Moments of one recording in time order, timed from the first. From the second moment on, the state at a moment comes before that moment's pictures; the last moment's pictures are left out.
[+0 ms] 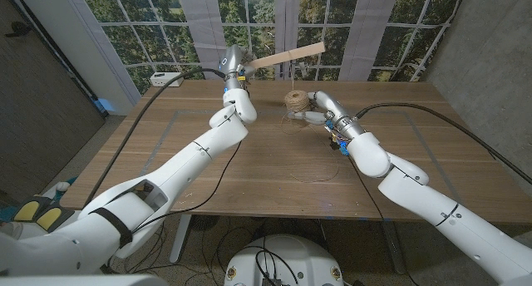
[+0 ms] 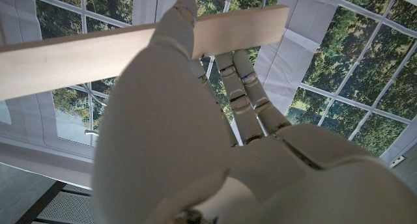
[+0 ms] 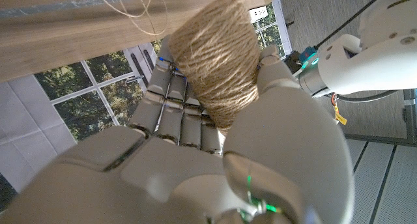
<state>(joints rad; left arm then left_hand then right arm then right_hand) 0.52 0.34 0.67 -1.57 0.31 0.51 0.73 1.41 -0.06 0.28 -0.19 0.36 1.17 -0.04 0.40 0.19 1.07 -0.10 0.40 0.52 0.91 0.01 0.49 0.24 0.45 -0.03 1.11 0.18 -1.00 -0.71 -0.50 -2.02 -0.20 -0.10 -0.22 1.01 0.11 0.29 -0.16 0.17 0.69 0.26 0.20 0.19 0.86 0.23 0.31 0.25 0.80 0.16 0.48 0.45 0.67 0.04 0.73 0.19</state>
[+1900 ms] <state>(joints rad) 0.48 0.58 0.71 -1.80 0.32 0.59 0.32 1.42 -0.07 0.28 -0.19 0.40 1.18 -0.03 0.36 0.20 1.07 -0.10 0.37 0.52 0.91 0.01 0.47 0.24 0.42 -0.02 1.14 0.18 -0.77 -0.66 -0.54 -1.60 0.04 -0.24 -0.25 1.01 0.11 0.29 -0.16 0.17 0.69 0.26 0.20 0.19 0.86 0.23 0.30 0.25 0.80 0.16 0.47 0.45 0.65 0.04 0.77 0.19</state>
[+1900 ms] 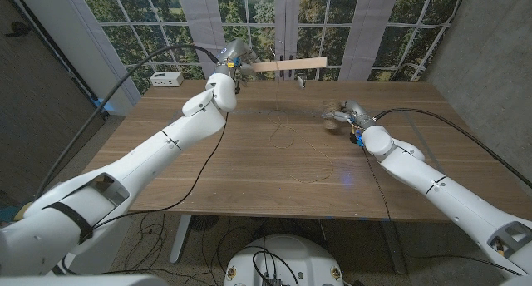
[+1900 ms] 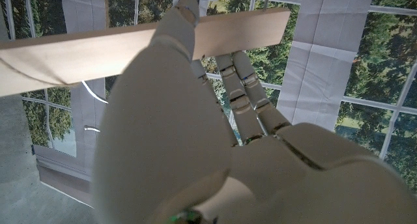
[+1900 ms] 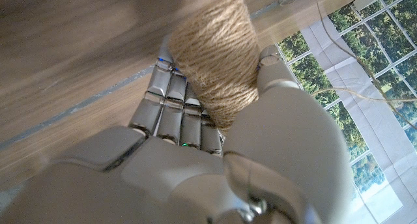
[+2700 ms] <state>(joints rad) 0.44 0.62 0.79 -1.85 0.47 0.63 0.17 1.42 -0.07 0.29 -0.20 0.41 1.19 -0.03 0.34 0.20 1.07 -0.10 0.36 0.55 0.91 0.01 0.46 0.24 0.40 -0.03 1.15 0.18 -0.70 -0.69 -0.52 -1.67 0.01 -0.12 -0.27 1.01 0.11 0.29 -0.16 0.17 0.69 0.26 0.20 0.19 0.86 0.23 0.30 0.26 0.80 0.16 0.47 0.45 0.65 0.04 0.78 0.18</state>
